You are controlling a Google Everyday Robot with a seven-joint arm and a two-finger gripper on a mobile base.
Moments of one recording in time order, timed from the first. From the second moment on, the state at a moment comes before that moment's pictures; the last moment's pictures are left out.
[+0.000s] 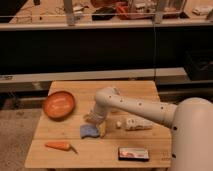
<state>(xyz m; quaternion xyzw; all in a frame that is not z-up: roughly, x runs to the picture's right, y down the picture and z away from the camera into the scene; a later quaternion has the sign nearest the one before) -0.076 0.225 0.849 -0.32 -0.31 -0.29 0.85</state>
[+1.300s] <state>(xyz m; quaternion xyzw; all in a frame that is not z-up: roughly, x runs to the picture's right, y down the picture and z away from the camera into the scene) -0.079 0.223 0.852 -0.32 -0.31 -0.29 0.85</state>
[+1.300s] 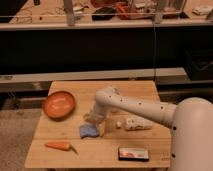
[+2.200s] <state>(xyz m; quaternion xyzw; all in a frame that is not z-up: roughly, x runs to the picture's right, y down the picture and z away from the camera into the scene) -0.077 0.220 0.851 -0.32 -0.31 -0.28 0.85</state>
